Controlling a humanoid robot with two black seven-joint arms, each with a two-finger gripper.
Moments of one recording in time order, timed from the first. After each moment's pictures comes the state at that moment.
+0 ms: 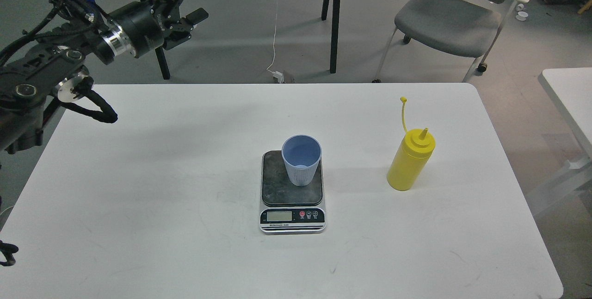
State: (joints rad) left arm -1.07 0.48 -0.42 -0.67 0.65 -0.49 -0.49; right arm 0.81 -1.02 0.46 0.51 -0.03 0.49 0.49
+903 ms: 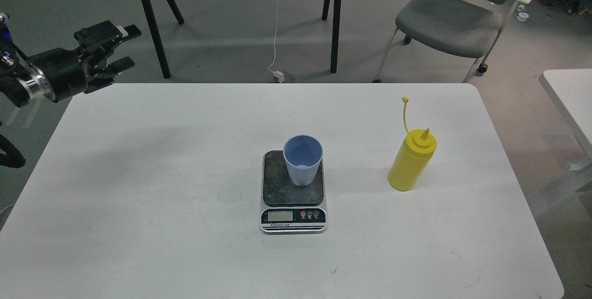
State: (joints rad) left arm -0.90 0.80 -0.42 -0.85 0.75 -0.49 -0.49; right arm 1.24 -0.68 0.07 0.44 -0.17 0.49 0.49
